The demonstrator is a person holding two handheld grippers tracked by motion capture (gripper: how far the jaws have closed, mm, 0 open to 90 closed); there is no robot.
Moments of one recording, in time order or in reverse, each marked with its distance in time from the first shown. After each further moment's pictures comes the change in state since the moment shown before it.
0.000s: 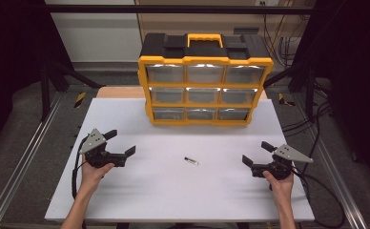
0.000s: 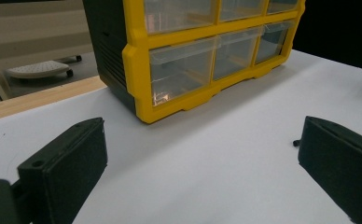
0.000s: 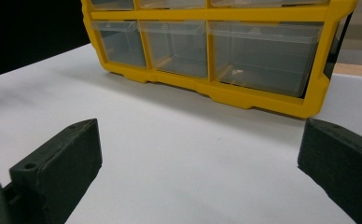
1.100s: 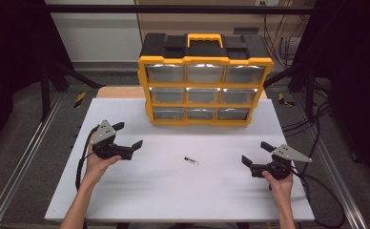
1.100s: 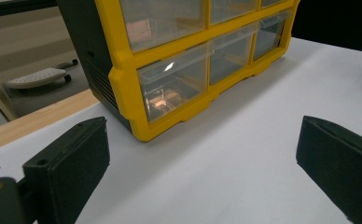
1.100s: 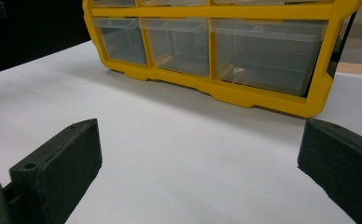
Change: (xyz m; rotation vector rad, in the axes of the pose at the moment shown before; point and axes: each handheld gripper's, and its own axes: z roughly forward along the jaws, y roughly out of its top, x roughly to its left) left arm -0.004 0.027 0.022 0.052 -0.014 0.100; right arm 0.001 0.000 0.001 0.009 0.001 -0.008
